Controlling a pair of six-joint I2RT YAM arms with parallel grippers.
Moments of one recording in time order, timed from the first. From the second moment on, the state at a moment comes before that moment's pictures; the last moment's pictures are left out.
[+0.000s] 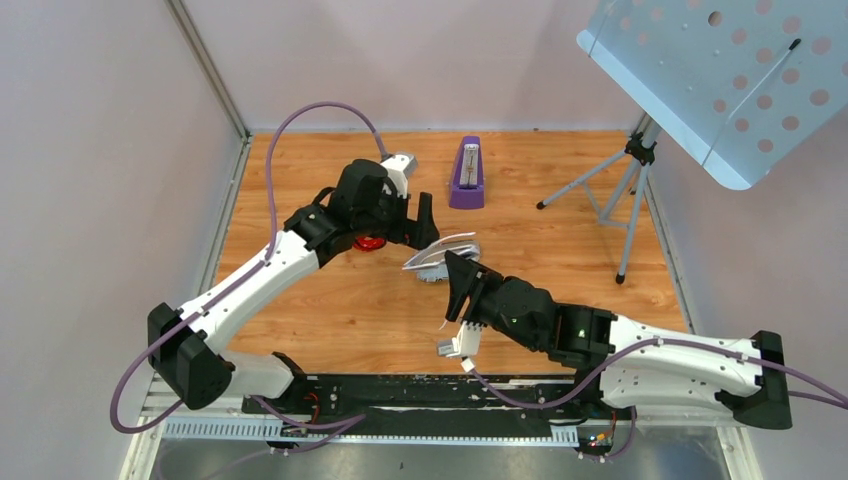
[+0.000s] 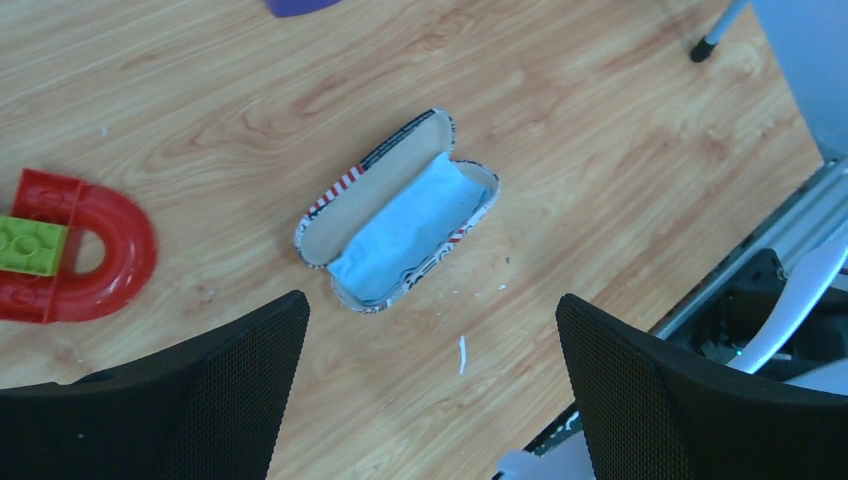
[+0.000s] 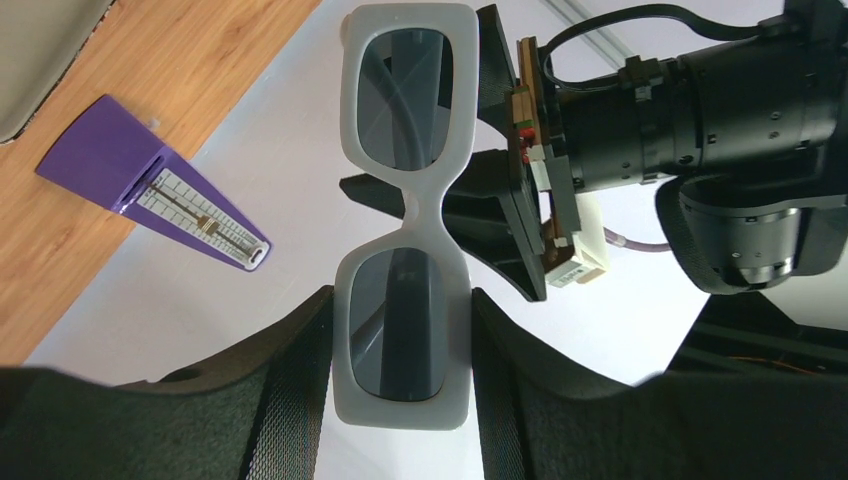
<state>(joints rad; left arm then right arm) -0.66 1.31 1.22 -0.49 0.11 -0.32 1.29 0.87 0.74 -0.20 0.40 -2.01</state>
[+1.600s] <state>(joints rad) -0.41 1.22 1.14 -0.45 0.02 -0.37 0.56 1.63 1.51 -1.06 -0.49 -1.04</state>
